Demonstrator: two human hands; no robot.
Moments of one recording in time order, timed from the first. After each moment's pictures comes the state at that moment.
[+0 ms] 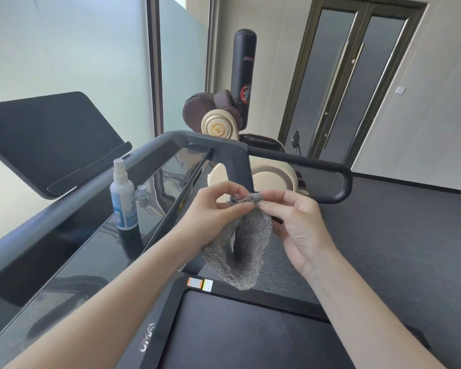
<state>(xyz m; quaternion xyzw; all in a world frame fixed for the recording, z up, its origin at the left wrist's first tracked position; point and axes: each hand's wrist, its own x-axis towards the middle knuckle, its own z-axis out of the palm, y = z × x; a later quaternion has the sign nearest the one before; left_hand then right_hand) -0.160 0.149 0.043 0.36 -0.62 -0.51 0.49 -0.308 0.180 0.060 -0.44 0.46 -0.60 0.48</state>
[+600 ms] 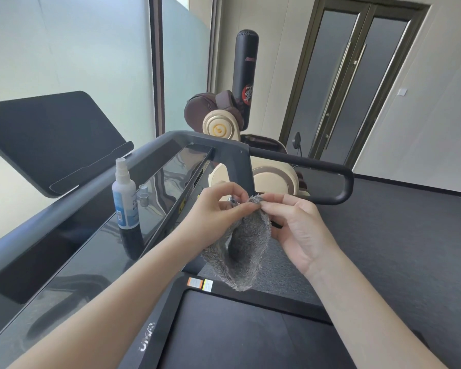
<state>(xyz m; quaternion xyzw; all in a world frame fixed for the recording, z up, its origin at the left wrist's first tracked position) -0.162 0.152 0.047 0.37 -0.65 -0.46 0.48 -0.308 0.183 0.063 -0.41 0.45 -0.58 0.54</state>
